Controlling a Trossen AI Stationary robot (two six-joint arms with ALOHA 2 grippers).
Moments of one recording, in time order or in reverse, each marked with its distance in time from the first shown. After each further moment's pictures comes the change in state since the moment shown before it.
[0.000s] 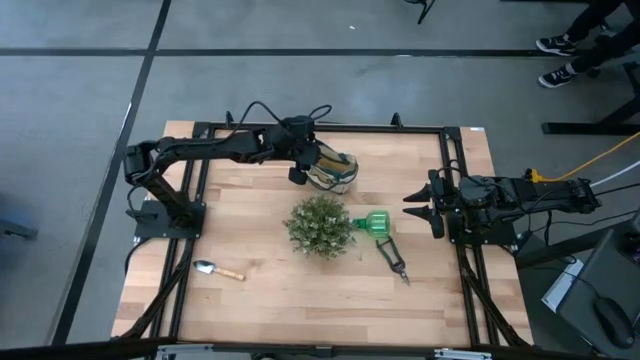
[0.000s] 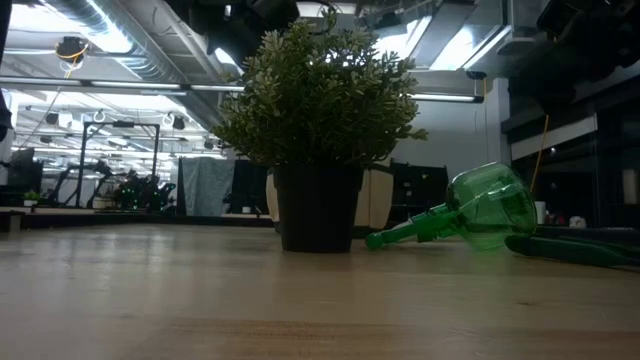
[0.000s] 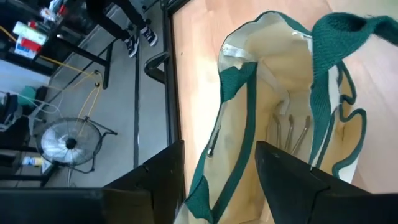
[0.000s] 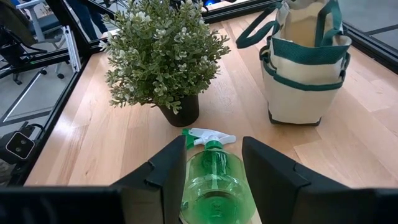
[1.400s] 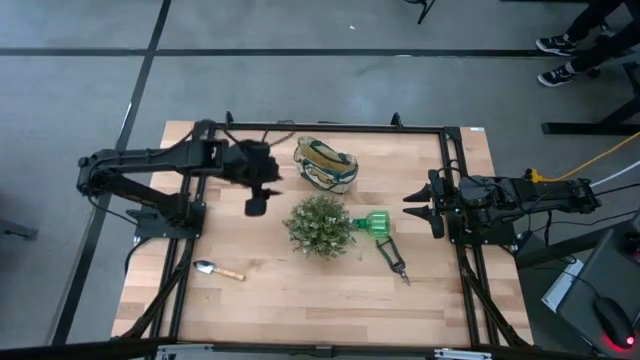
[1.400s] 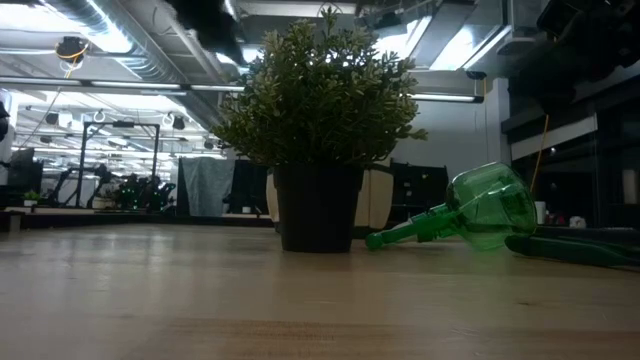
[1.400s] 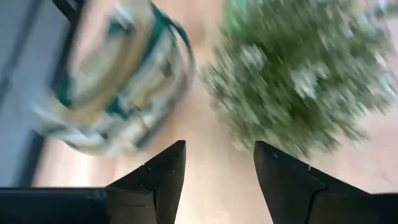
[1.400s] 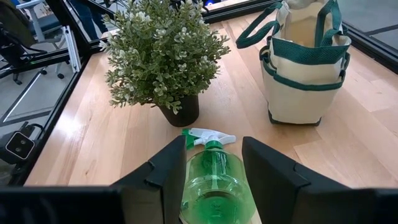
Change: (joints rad) left arm -0.241 -0.408 0.000 -0.626 0.085 -0.662; right arm 0.000 0.000 0.000 0.000 0.000 0.000
